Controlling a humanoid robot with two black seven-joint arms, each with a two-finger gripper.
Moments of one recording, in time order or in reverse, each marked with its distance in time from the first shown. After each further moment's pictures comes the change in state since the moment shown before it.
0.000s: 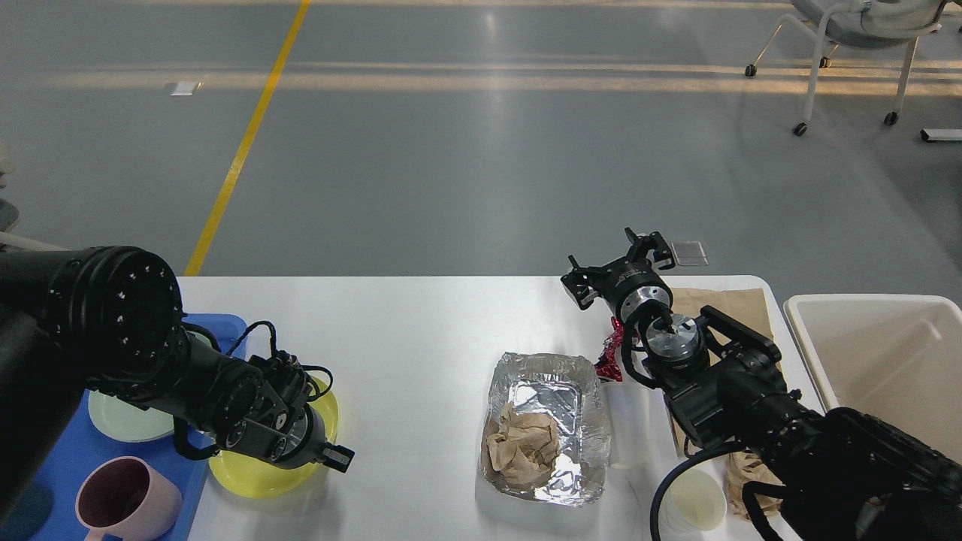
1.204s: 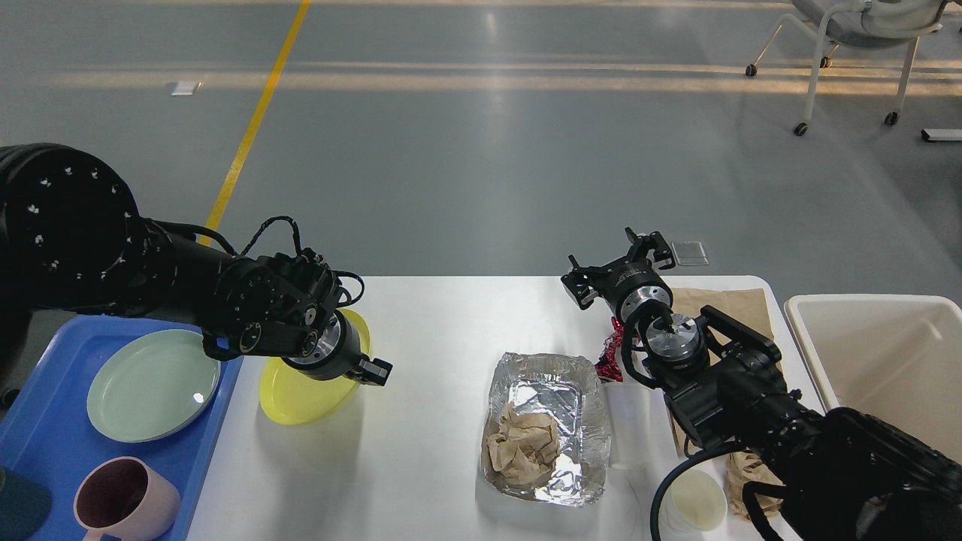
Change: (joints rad) left arm -0.245 0.037 -0.129 0.018 -0.022 -0.186 -0.013; right arm 0.000 0.000 0.000 0.000 0.000 0.000 0.000
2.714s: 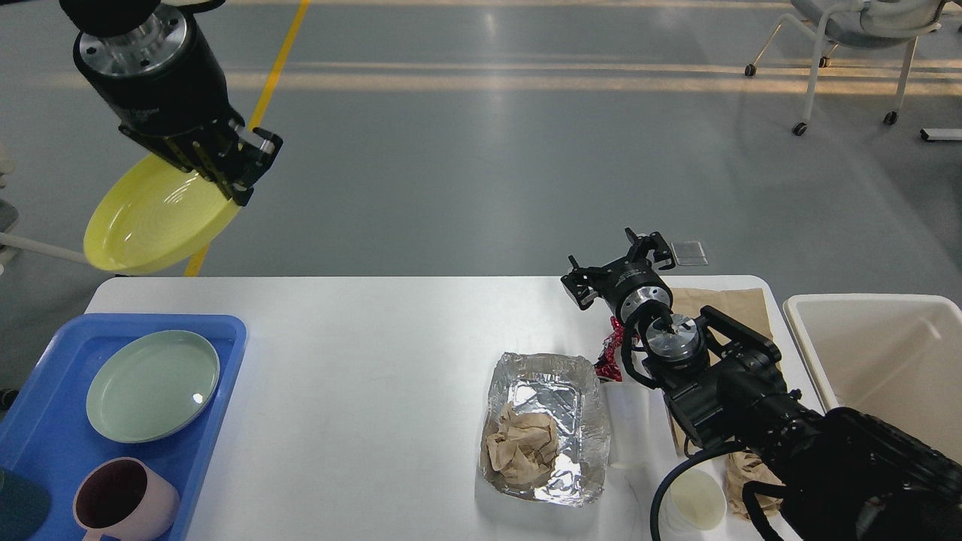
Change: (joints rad) left arm -0.709 0.194 0.223 0.001 0.022 -0.716 -0.218; right arm 0.000 0.000 -0.001 0.000 0.000 0.000 0.000
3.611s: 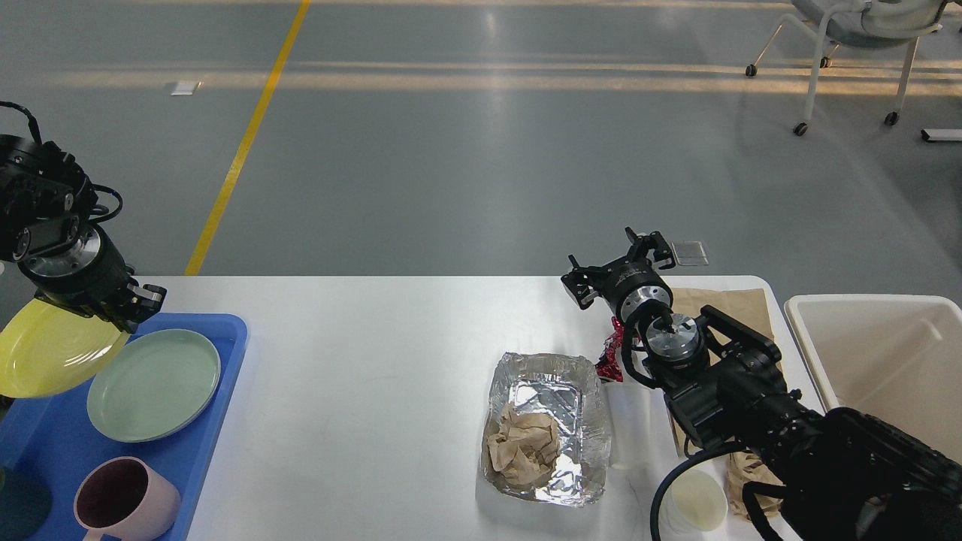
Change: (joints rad) left arm 0.710 0.162 0.084 0.341 0.062 0.298 0.008; right arm 0.000 0.000 0.000 0.000 0.000 0.000 0.000
